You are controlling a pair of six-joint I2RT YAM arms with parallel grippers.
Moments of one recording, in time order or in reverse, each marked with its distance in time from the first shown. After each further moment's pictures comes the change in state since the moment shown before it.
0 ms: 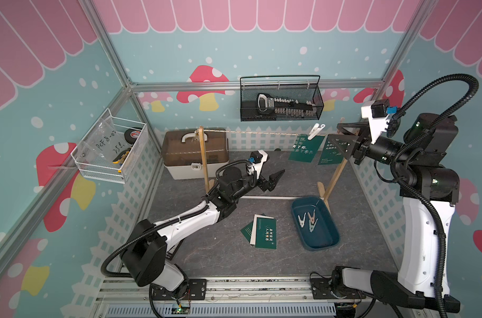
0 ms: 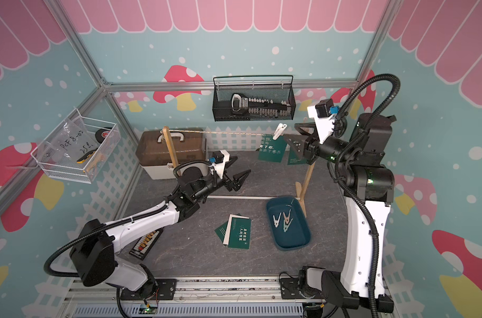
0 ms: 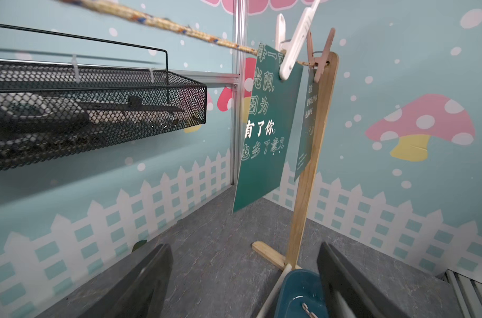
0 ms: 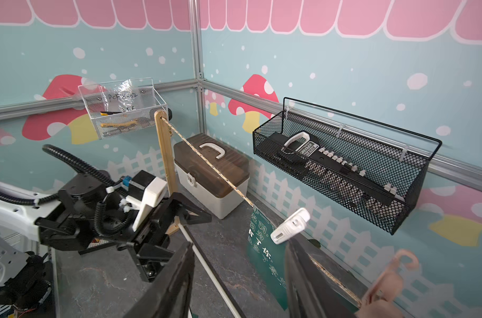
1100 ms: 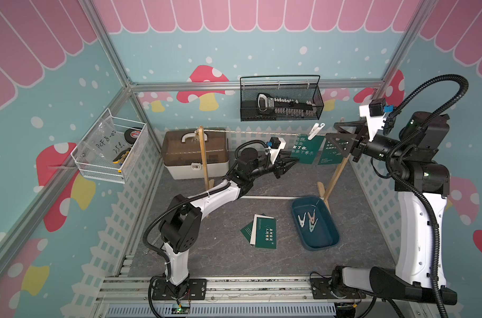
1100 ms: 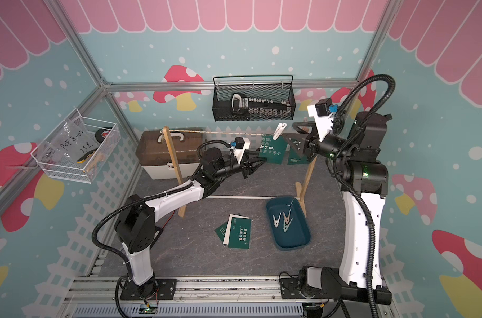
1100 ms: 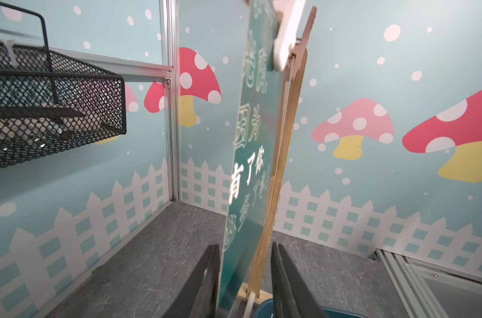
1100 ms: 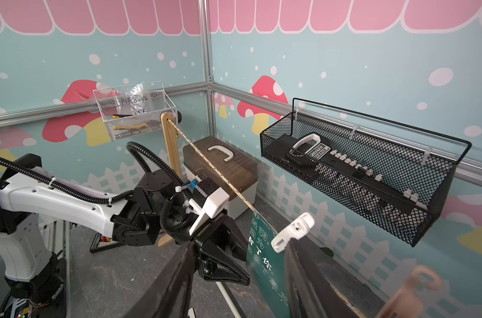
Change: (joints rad) left arm 0.034 0.348 0.384 -0.005 0.345 -0.095; right arm -0.025 0.020 -0.067 0.087 -0.069 0.027
